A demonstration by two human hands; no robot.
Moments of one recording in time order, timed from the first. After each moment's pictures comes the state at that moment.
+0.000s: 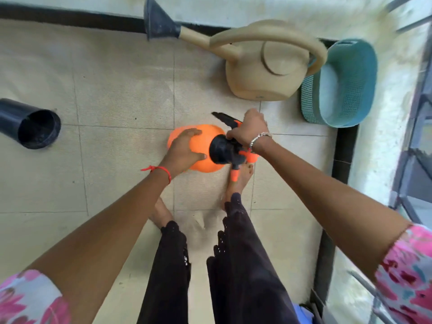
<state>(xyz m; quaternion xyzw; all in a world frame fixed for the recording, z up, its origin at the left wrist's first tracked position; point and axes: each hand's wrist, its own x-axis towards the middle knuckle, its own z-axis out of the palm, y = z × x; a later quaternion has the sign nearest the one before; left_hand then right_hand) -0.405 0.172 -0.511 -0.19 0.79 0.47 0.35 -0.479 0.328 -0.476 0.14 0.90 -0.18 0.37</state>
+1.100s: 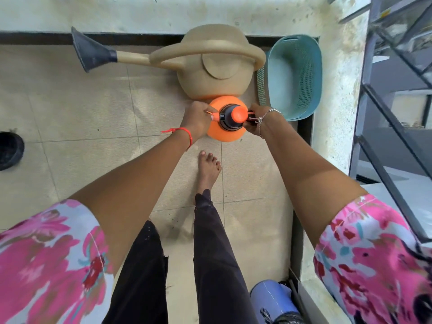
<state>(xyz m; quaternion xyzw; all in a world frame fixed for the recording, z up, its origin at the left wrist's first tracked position) -0.517 0.317 -0.468 -0.21 0.78 0.47 0.35 -0.539 0.473 -0.473 0.59 0.53 -0.53 0.31</state>
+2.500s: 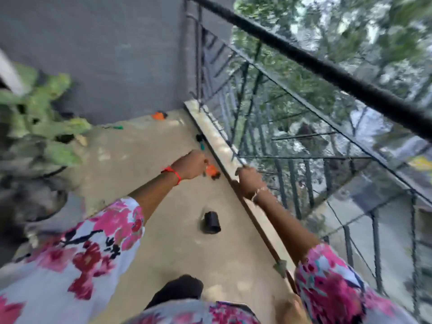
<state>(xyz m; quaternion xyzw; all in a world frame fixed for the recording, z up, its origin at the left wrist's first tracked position) -0.255 -0.114 0.105 -0.38 0.89 0.23 -0.05 -0.415 -0.015 0.090 -0.61 0.78 -0.03 0.14</state>
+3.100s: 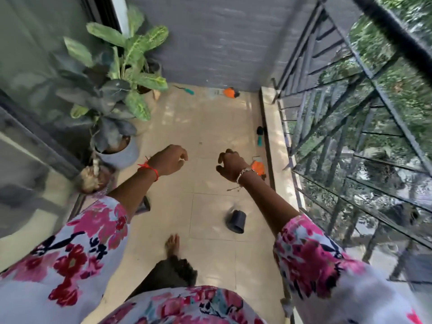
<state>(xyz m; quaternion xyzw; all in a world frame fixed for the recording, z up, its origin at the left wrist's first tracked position) -0.074 -0.149 0.064 -0.64 0.72 0.26 -0.09 -0.278 -0.169 0.075 -0.79 0.57 0.05 0.21</state>
